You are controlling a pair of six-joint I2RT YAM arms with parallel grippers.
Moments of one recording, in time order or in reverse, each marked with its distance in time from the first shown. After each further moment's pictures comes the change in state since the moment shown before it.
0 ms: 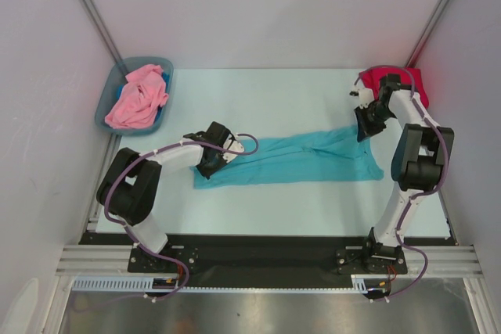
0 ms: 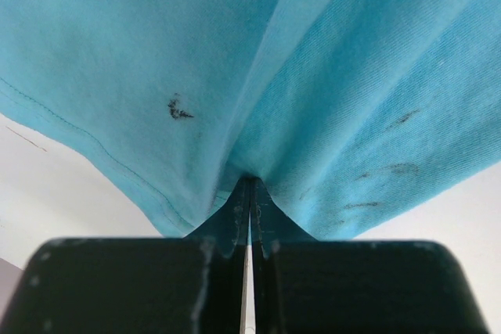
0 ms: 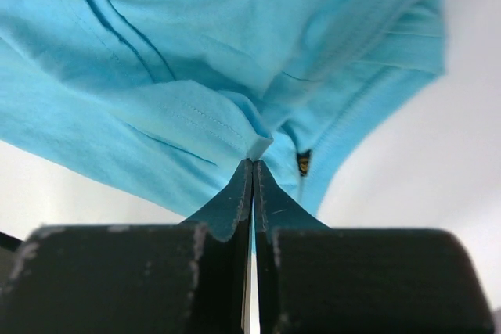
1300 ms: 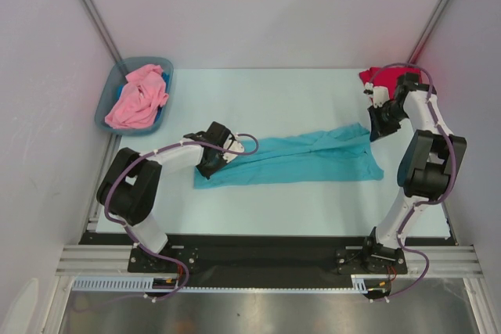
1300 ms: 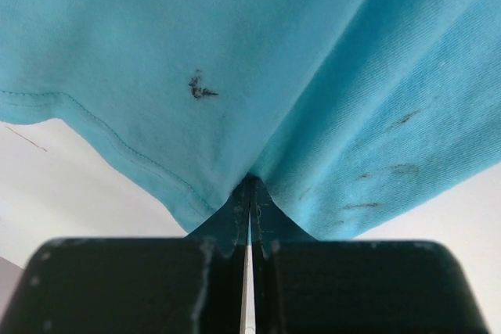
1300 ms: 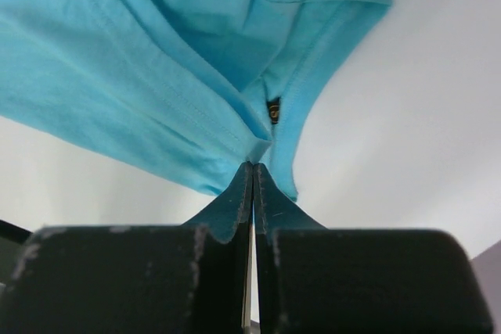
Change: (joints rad) left arm -0.001 0.001 0.001 -0.001 -0.002 0.000; right arm -0.091 -0.088 0.006 -0.056 0.004 -0.052
